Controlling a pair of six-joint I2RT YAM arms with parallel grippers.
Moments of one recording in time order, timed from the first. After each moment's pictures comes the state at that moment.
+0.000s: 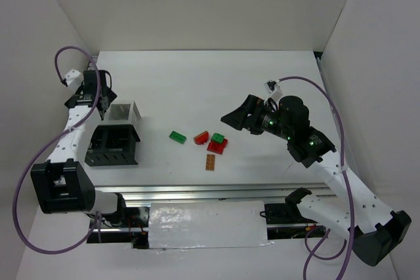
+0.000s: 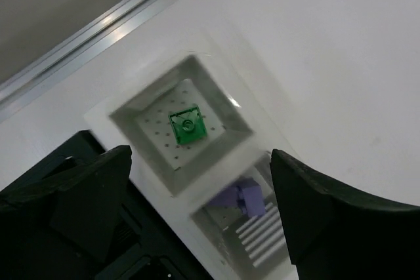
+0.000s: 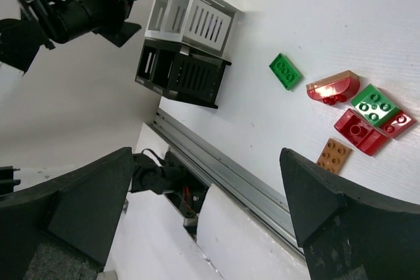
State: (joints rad) left arm 0.12 1.39 1.16 -0.62 -0.57 -0.74; right arm 0.53 0.89 0.91 -0.31 -0.31 0.82
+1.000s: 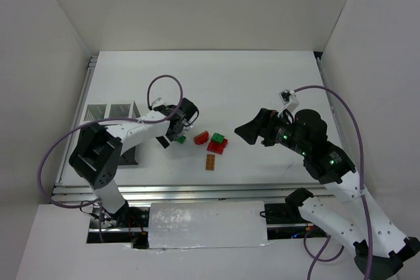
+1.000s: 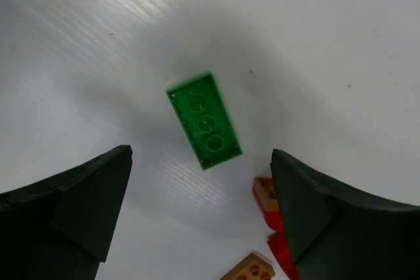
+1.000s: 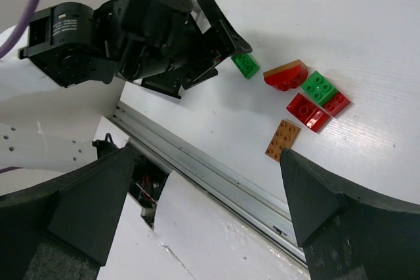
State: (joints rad) left arm -0.63 1.69 1.15 -0.71 -0.48 -1.32; right arm 0.53 0.70 0.92 -0.53 -0.22 0.67
